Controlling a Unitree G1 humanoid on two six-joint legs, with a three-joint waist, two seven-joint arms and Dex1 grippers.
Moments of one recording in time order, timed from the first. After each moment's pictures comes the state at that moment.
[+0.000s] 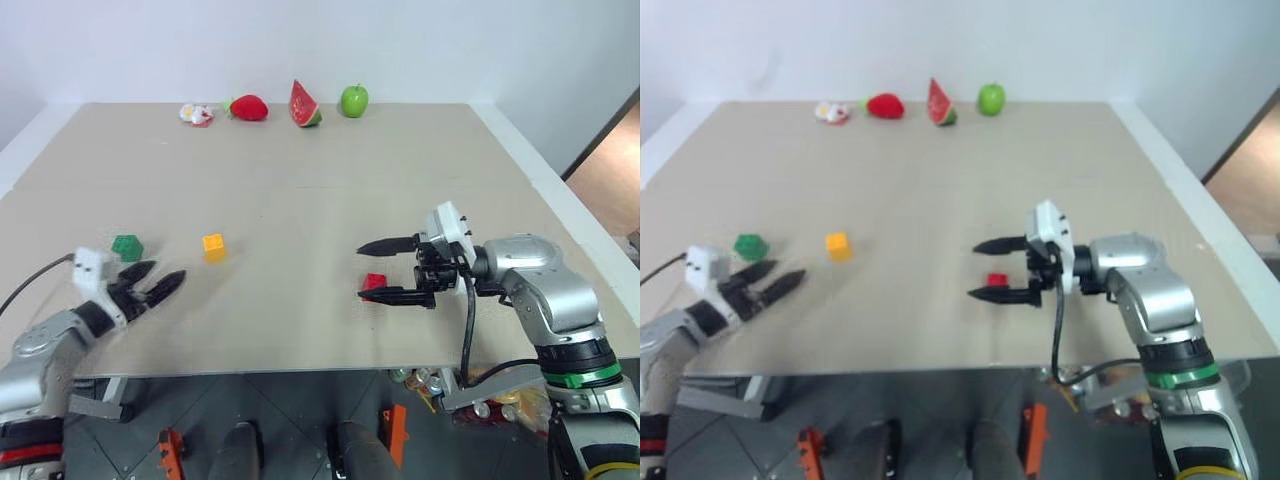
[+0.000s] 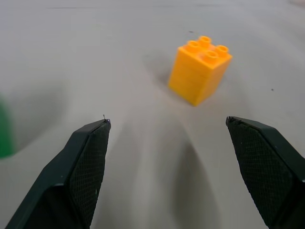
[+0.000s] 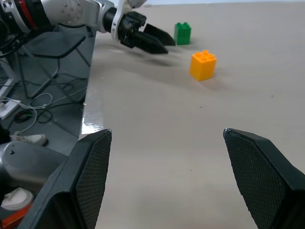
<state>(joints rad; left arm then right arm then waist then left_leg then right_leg) -0.07 0.60 0.43 0.05 -0.59 0.41 -0.74 -0.56 -0.67 0.07 -0.08 0.46 0.42 1.32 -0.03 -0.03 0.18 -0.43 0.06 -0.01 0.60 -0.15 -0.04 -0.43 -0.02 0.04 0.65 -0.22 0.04</state>
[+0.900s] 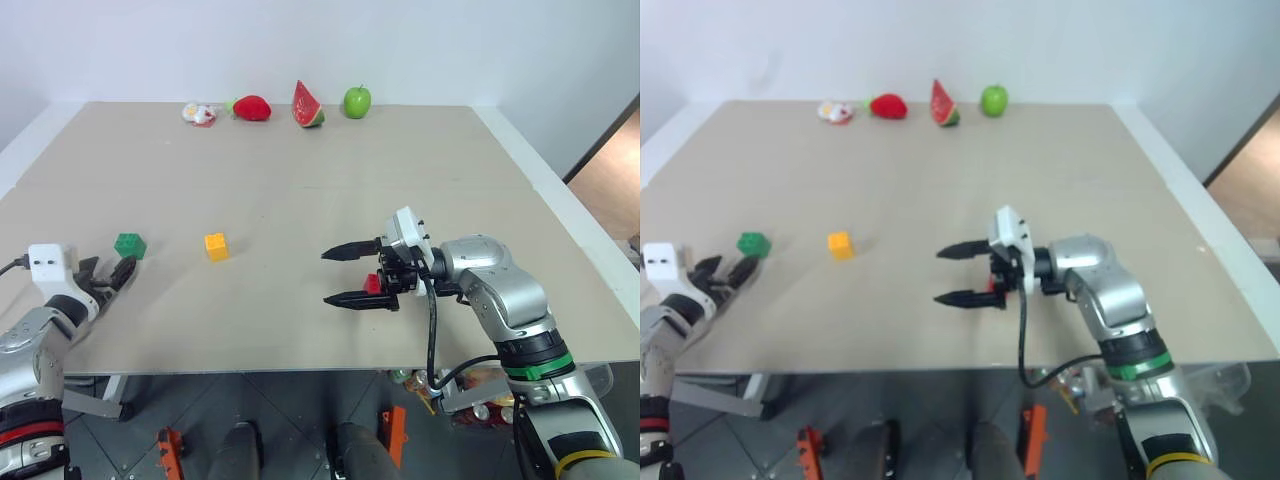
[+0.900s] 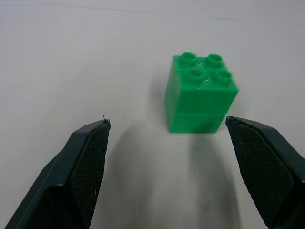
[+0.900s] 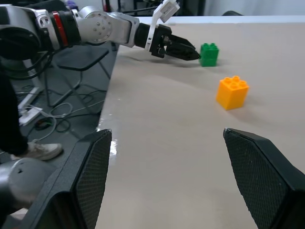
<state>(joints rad) -0.28 0.59 0.46 0.35 -0.43 0.28 -0.53 -0.61 -0.54 0.16 -0.04 0.43 0.37 1.27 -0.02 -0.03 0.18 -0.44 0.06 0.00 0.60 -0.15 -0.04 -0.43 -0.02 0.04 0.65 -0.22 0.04</state>
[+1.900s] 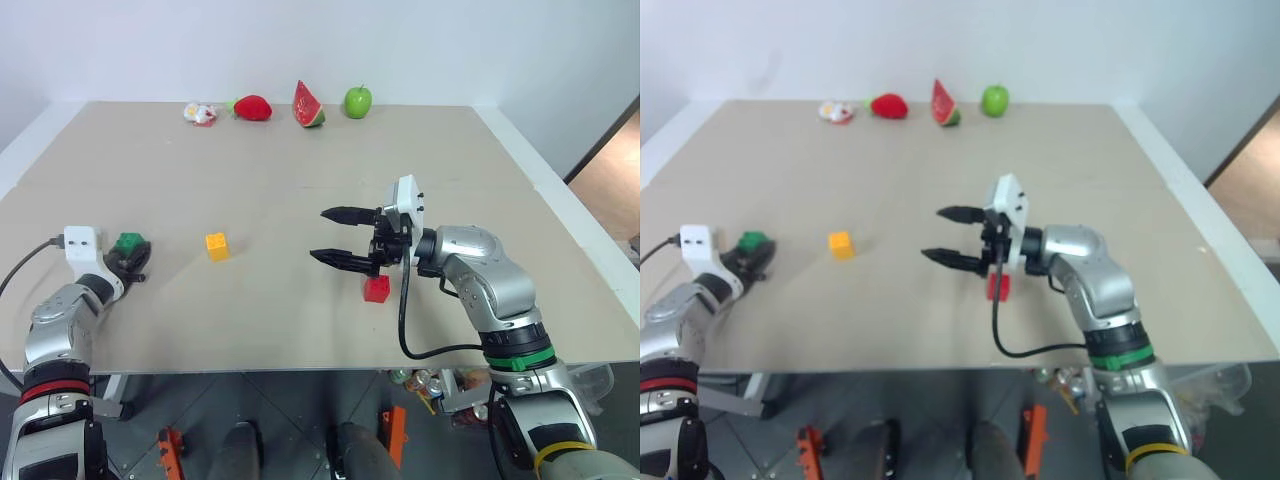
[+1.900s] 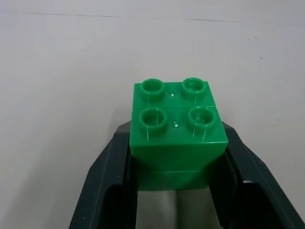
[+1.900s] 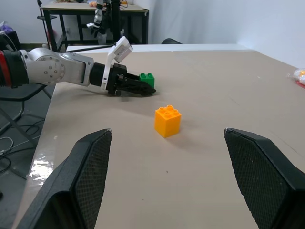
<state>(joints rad) -0.46 0.58 0.36 0.61 -0.34 0.15 -0.58 -0.66 -0.46 0.11 -0.01 0.43 0.38 1.05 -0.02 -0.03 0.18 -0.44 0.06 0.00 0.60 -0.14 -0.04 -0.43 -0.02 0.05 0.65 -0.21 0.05</state>
